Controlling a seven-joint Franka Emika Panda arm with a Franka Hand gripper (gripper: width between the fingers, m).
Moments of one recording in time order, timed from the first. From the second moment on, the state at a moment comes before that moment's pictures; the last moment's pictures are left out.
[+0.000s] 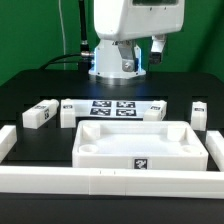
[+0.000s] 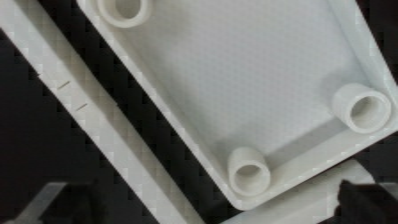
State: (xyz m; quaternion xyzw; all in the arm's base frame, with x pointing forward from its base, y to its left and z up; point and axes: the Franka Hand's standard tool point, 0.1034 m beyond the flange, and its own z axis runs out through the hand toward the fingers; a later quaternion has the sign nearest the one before) arm 0.577 0.006 0.156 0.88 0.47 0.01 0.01
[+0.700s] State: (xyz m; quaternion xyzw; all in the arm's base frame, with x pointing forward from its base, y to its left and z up) arm 0.576 0.006 0.152 0.85 0.52 0.02 0.02
